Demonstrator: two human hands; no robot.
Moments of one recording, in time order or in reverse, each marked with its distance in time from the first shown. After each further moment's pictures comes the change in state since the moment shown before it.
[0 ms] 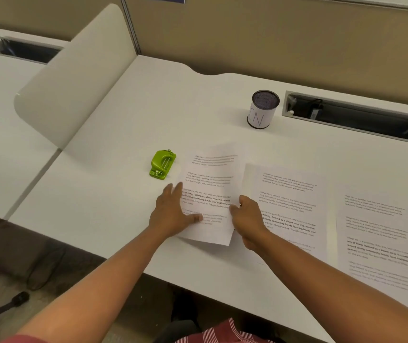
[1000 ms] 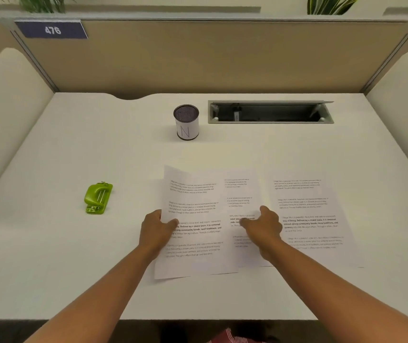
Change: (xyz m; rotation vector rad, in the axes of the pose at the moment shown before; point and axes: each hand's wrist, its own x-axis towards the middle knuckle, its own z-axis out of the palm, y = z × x) left_hand 0.009 0.089 0.057 -0.505 -0.036 0.002; right_hand -0.025 0.044 -0.153 -0.220 0.429 0.248
